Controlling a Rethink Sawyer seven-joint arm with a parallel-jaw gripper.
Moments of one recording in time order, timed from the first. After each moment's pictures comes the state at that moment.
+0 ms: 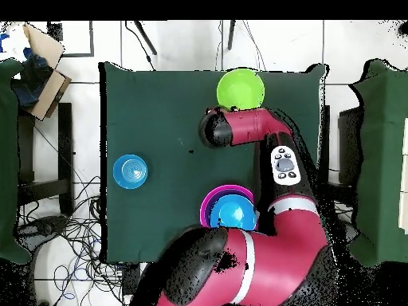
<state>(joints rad) -0.37 -0.34 0.21 1.19 -0.53 0.41 1.83</state>
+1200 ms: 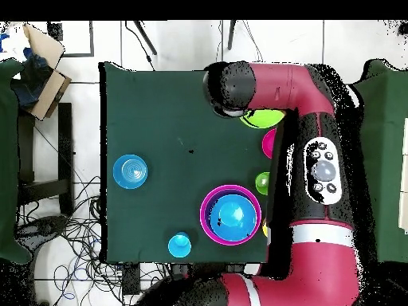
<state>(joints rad) -0.38 -0.55 0.24 1.08 -0.37 0.89 1.83</state>
